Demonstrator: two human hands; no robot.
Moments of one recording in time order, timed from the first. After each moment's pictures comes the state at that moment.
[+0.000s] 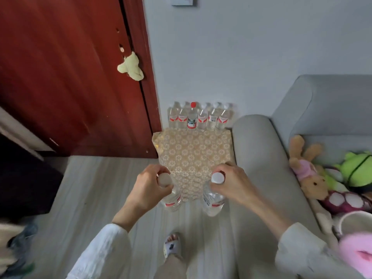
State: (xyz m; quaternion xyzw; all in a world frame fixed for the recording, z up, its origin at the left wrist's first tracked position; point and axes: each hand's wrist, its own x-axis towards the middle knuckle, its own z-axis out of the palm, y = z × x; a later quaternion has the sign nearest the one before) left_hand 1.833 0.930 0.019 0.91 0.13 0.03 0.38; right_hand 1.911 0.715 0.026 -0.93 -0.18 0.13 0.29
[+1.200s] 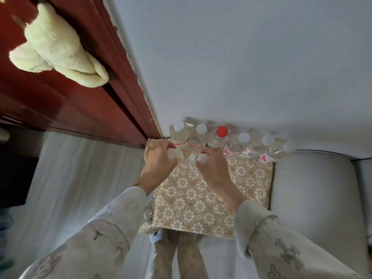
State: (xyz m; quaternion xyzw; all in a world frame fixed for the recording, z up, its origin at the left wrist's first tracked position) left_hand 2.288 1.074 -0.189 0.87 0.29 -0.08 0.38; right_hand 2.341 0.929 -0.203 -0.92 -0.09 0.24 0.31
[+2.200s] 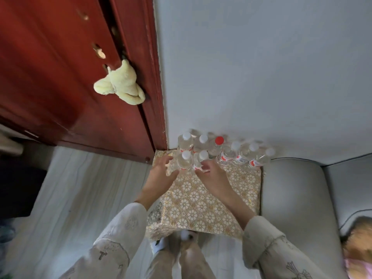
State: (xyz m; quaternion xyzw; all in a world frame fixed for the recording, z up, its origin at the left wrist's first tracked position) left_hand 2.206 1.076 -0.104 0.84 0.27 -0.09 0.46; right_hand 2.274 0.924 -0.103 -0.88 -0.12 0.27 0.38
